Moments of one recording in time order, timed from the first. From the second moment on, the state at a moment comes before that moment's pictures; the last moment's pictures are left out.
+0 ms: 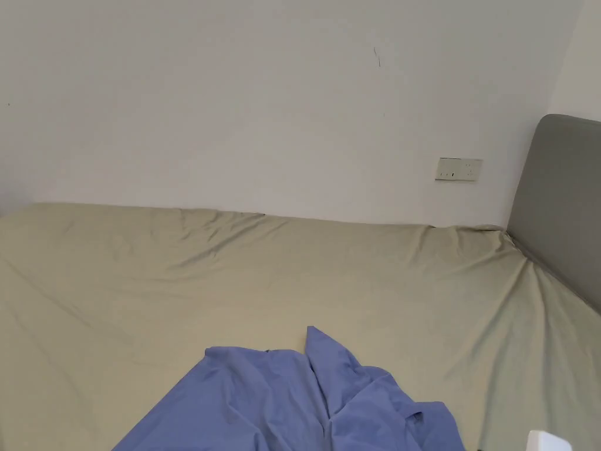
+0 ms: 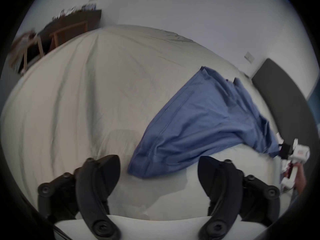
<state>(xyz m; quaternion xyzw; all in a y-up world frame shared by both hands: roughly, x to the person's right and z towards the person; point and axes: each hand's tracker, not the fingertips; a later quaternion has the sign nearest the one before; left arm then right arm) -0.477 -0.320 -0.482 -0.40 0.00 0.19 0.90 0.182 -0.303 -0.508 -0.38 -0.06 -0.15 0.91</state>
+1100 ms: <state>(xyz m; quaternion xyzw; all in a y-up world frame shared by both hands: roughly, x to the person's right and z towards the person) -0.368 -0.200 -0.323 -0.15 -0.12 0.07 0.98 0.062 -0.192 -0.275 -0.18 0.05 -0.01 0.98</state>
